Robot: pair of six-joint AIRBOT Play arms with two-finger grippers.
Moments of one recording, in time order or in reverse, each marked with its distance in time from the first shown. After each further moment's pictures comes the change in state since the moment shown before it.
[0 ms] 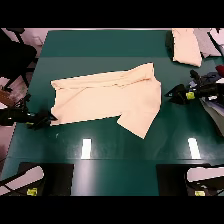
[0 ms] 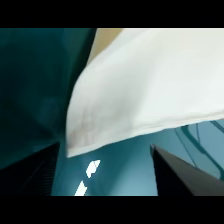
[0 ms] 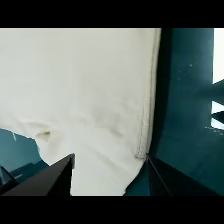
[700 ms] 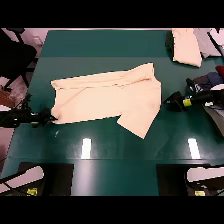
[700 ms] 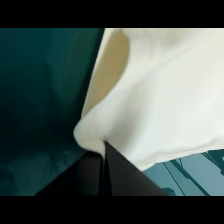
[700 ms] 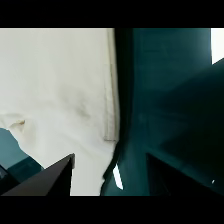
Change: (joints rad) left arm -0.002 -0.029 -0.041 -0.140 0.089 0.066; right arm 0.002 0.001 -0.140 -0.042 -0.048 0.010
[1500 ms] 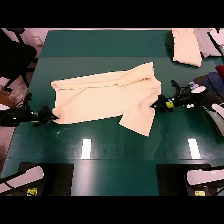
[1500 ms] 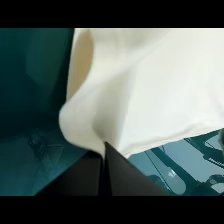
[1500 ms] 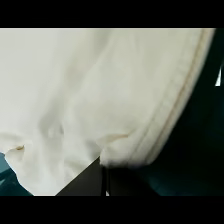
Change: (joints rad) left arm 0.000 0.003 0.034 -0.048 -0.070 0.010; right arm 0.220 0.014 -0.072 0.029 -0.231 0.019
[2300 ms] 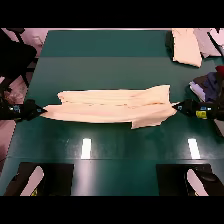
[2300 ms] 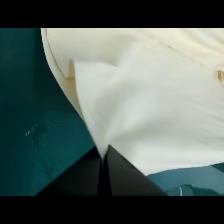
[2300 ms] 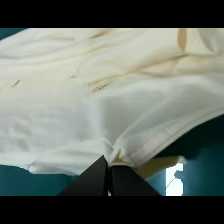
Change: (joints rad) left arm -0.001 0.437 0.089 0.090 -0.153 -0.202; right arm -0.140 0.861 -0.256 -0.108 0.102 0.195
